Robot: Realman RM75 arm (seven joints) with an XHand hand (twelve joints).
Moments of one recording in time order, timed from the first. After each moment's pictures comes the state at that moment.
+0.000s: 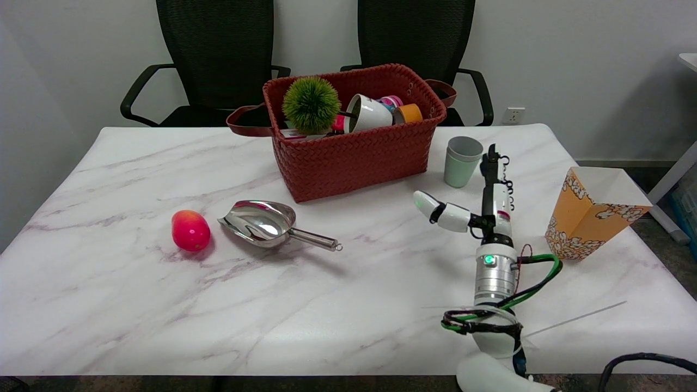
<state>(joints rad) -0.02 -1.30 -2.09 1.21 1.33 1.26 0.29</state>
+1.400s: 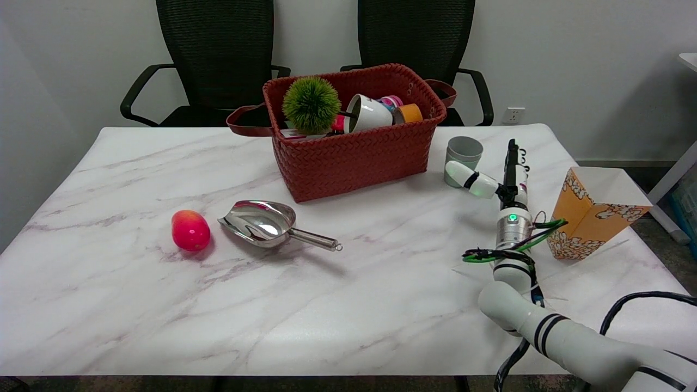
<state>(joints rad) 0.28 -1.21 -2.01 0.77 1.46 0.98 0.70</state>
